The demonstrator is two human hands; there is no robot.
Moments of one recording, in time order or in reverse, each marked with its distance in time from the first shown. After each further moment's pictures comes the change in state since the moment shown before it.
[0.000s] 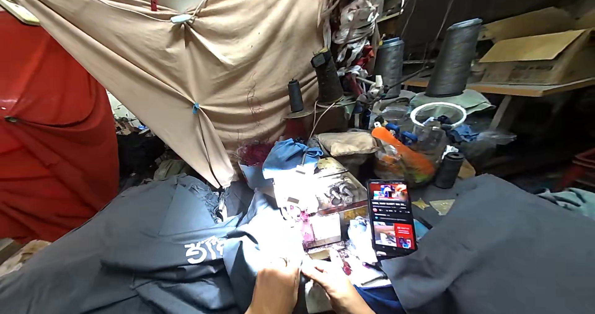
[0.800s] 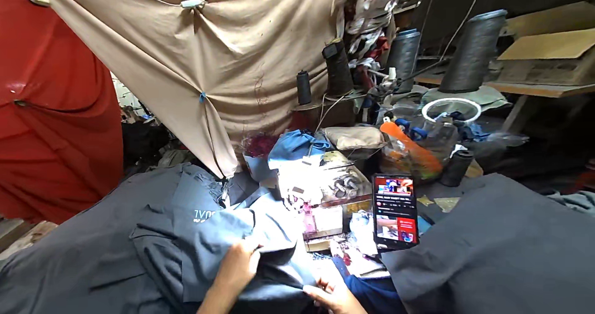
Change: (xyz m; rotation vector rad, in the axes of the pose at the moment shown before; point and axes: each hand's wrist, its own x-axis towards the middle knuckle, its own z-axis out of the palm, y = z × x) left_hand -0.013 -0.071 -0.032 -0.260 -0.197 -0.256; right_hand -0.051 0.012 0.002 0.134 -0.094 0.079
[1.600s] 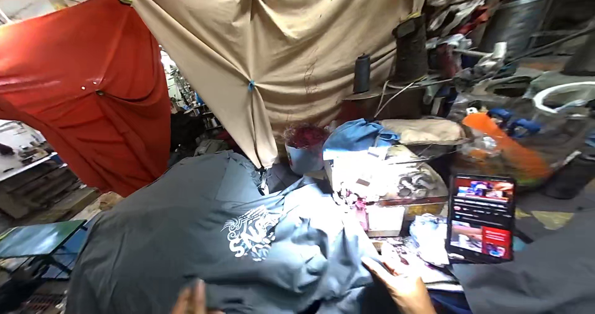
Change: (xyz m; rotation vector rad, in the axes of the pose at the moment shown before) left_hand -0.163 -0.023 -0.046 -0.476 0.982 -0.607; right_hand 0.027 0.000 -0.014 -0.467 0.306 -0.435
